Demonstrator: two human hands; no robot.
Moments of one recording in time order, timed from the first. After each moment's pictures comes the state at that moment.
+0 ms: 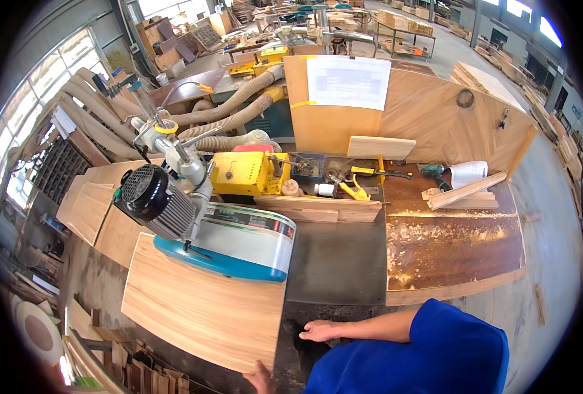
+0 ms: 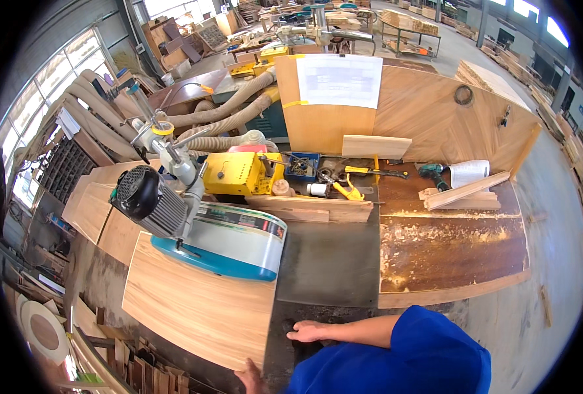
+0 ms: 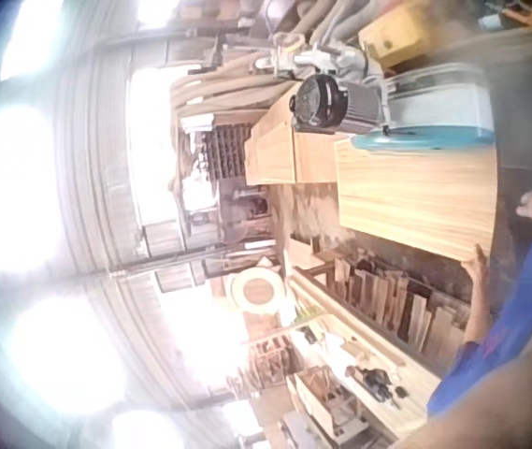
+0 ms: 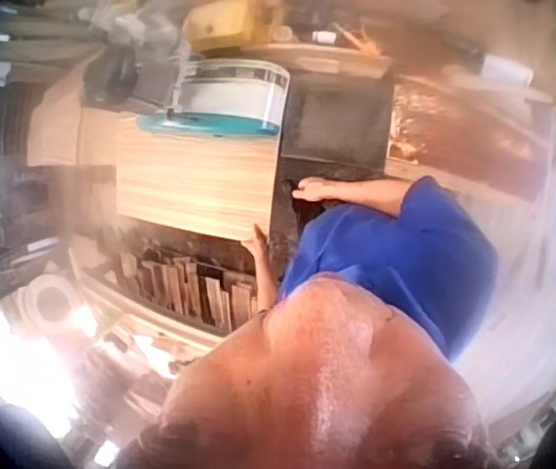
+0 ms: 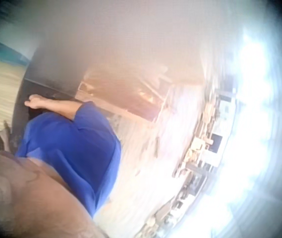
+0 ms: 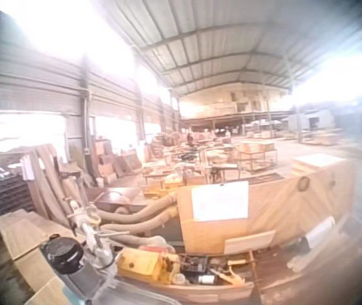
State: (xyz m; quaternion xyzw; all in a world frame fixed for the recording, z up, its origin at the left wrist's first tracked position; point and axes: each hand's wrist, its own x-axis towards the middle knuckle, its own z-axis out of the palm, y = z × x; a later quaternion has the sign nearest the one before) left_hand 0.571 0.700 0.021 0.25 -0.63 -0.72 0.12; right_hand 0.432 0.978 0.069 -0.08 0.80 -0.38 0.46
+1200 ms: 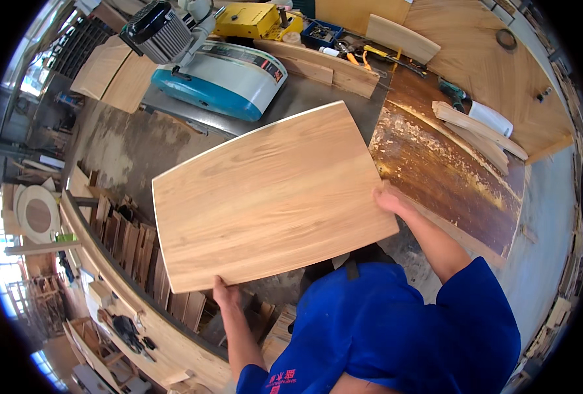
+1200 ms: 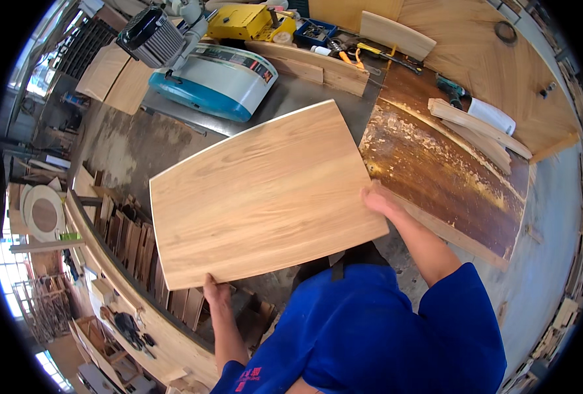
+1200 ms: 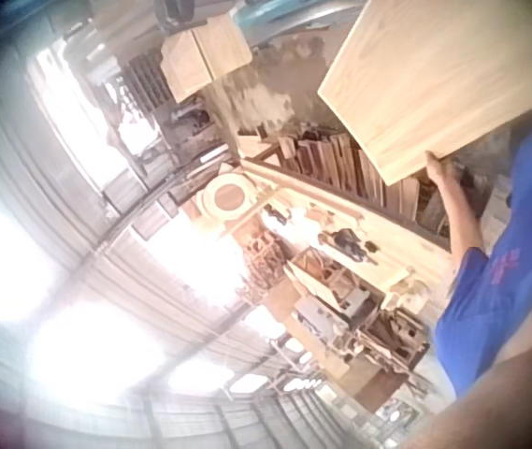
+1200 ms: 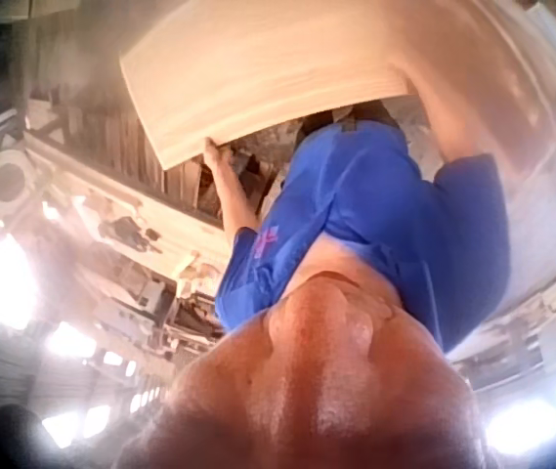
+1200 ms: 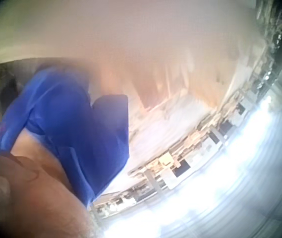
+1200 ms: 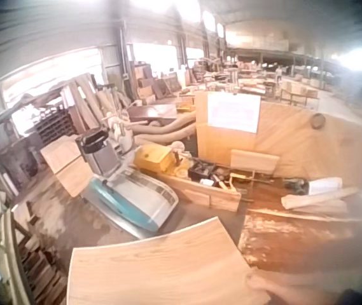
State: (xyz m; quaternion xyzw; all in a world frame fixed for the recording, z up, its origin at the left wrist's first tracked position) left_hand 0.775 0.782 0.082 0.52 -0.29 -0.79 0.17; right_hand 0.522 1.280 0.100 0.13 0.91 -0.22 0.32
